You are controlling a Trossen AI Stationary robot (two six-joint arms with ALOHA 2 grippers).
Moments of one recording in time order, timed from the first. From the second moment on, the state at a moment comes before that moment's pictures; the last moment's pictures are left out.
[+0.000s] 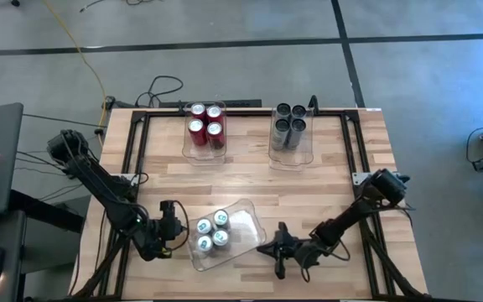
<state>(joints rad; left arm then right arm) -0.84 1.29 0.66 -0.44 -0.61 -0.68 0.68 1.96 0.77 0.76 0.64 0.72</state>
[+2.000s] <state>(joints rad) -0.56 1.46 0.67 0.08 -0.51 -0.39 0.33 1.57 0.76 -0.10 0.76 0.66</state>
